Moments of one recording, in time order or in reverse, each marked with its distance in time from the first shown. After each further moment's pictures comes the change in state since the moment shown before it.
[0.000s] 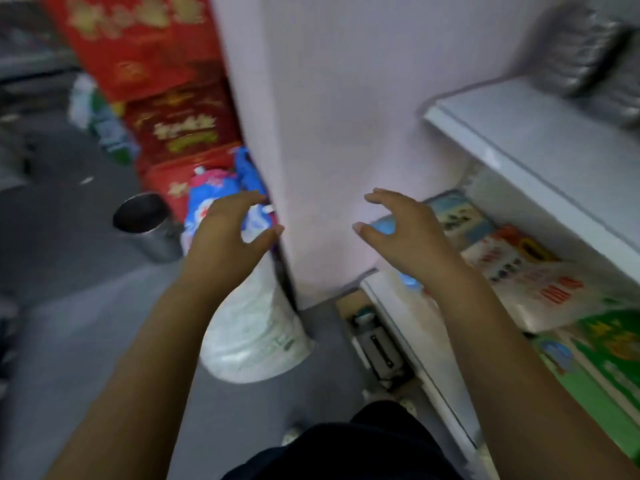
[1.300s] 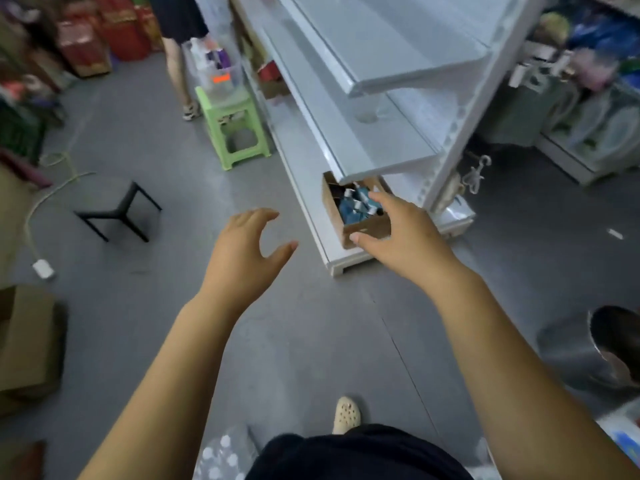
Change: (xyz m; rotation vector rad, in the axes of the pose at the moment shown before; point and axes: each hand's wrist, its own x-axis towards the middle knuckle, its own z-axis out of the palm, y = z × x) left_hand -0.513 -0.333 -0.421 0.391 0.840 -1.427; right_hand -0.197 -0.678 0.564 0.048 -1.144 -1.234
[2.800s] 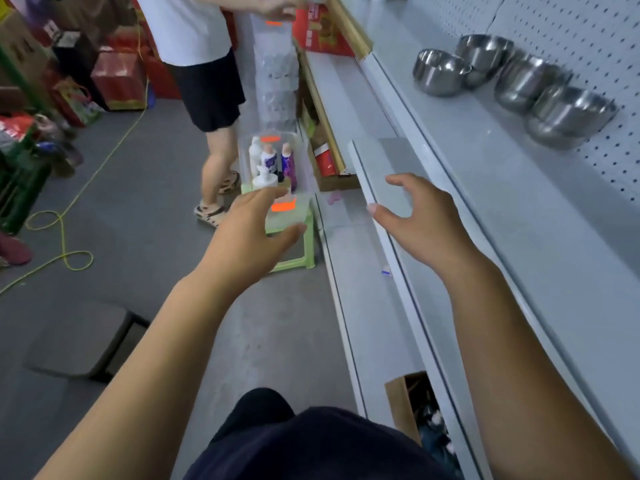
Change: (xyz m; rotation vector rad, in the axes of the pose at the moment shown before) left_hand 0.805 -0.337 -0.125 -0.098 0.125 -0.062; right_hand 0.873 -0.227 0.105 0.000 0.086 -0.151
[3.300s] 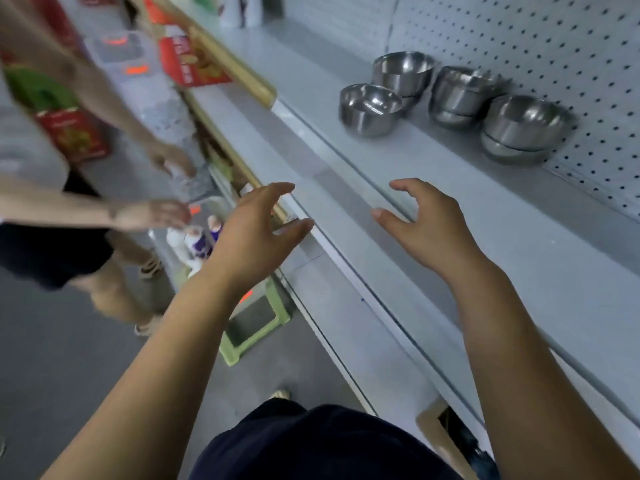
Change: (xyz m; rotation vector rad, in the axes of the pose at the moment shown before) left_hand 0.289 0.008 0.053 -0.106 -0.261 0.326; right_hand 0.181 0.051 -0.005 0.029 0.282 0.339
